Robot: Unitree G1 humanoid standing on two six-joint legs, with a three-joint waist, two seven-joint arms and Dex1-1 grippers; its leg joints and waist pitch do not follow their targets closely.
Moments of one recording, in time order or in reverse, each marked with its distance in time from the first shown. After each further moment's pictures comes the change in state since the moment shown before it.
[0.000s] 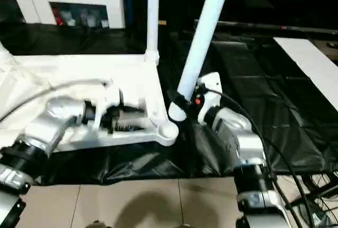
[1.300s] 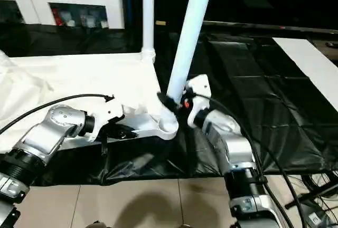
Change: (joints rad) left arm 0.055 0.005 0.003 -0.123 0.098 0.249 0.123; right arm 0.029 0.026 0.075 -0.011 -0.033 -0.007 0.006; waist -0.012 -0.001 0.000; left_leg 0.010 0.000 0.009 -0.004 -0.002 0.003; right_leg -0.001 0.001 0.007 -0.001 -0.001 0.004
